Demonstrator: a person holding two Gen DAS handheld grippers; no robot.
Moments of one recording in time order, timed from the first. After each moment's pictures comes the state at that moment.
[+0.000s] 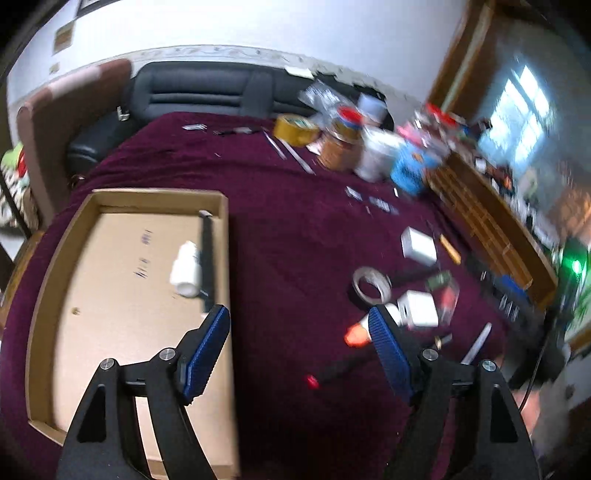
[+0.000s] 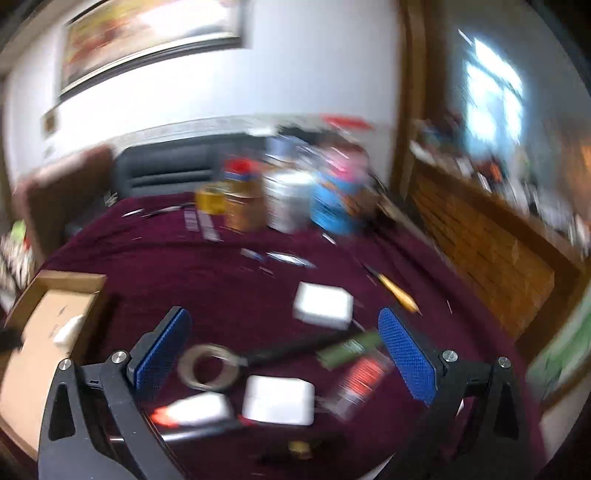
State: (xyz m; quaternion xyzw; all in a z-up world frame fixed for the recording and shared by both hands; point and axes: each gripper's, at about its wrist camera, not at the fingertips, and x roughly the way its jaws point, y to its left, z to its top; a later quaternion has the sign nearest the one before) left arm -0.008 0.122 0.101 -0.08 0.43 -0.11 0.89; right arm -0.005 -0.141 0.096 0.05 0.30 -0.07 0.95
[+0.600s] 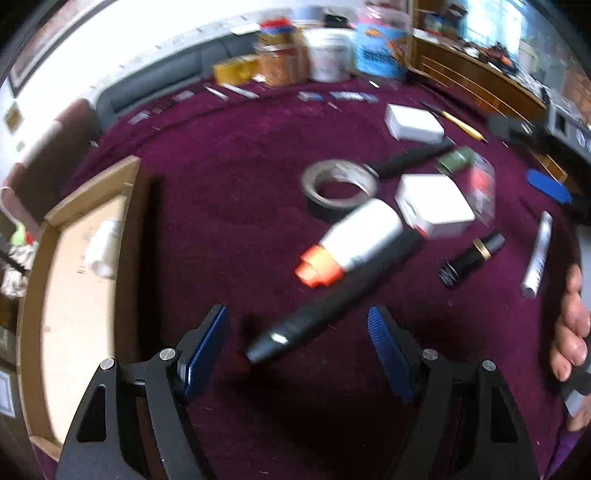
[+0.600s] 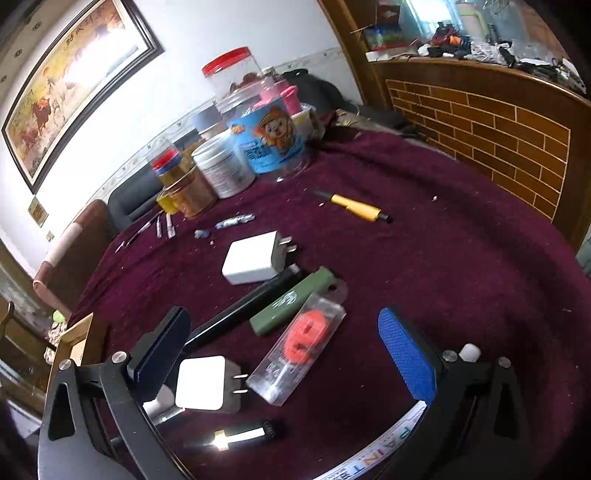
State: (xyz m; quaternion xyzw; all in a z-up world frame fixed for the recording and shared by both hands) left arm -0.010 0.015 0.020 0.10 0.49 -0.11 0.86; right arm -0.002 -0.225 0.048 0.23 0.34 -0.02 0.91
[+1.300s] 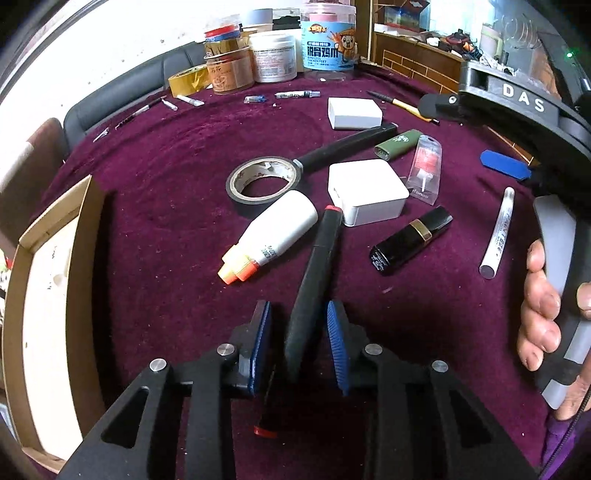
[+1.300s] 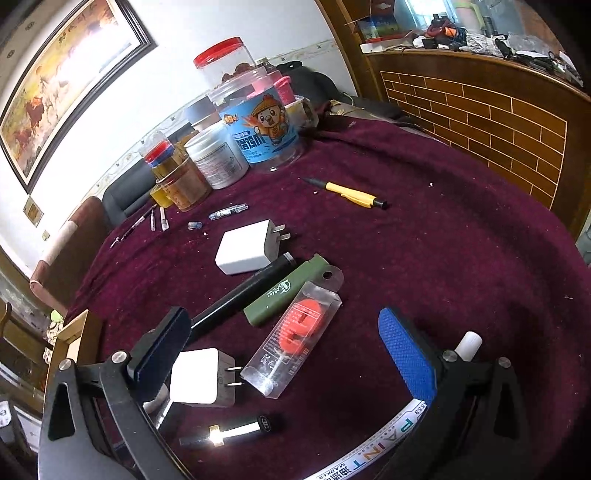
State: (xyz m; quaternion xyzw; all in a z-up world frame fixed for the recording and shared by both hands) left arm -0.027 -0.013 0.019 0.11 0.48 -0.16 0.85; right arm -0.001 -0.227 0.042 0.24 0.35 -0.04 0.90
